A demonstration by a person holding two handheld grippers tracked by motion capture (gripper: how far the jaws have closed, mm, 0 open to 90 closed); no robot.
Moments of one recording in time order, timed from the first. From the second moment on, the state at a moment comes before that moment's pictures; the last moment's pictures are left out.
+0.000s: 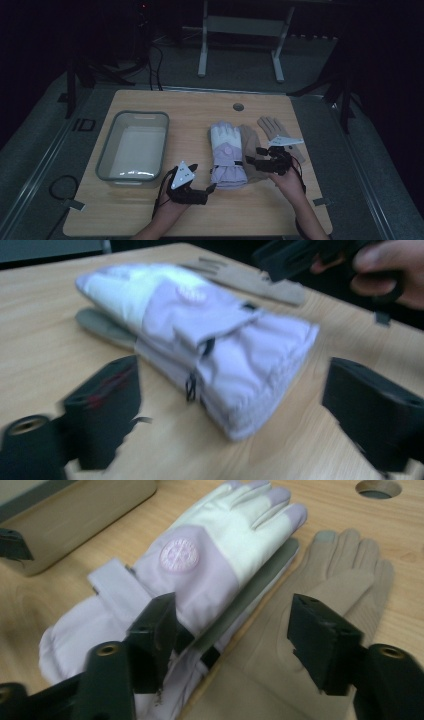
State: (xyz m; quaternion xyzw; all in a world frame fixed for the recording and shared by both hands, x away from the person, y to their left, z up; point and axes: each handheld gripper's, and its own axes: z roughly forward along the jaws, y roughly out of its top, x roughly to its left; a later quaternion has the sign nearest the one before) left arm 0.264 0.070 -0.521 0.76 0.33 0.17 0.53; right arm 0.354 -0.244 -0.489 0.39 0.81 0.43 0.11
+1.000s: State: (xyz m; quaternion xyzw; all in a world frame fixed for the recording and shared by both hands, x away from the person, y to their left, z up) left arm 0.305 0.055 -0.540 0.80 0.44 0.09 0.40; right arm 0.378 -0.192 -0.542 0.47 0.80 0.37 0.00
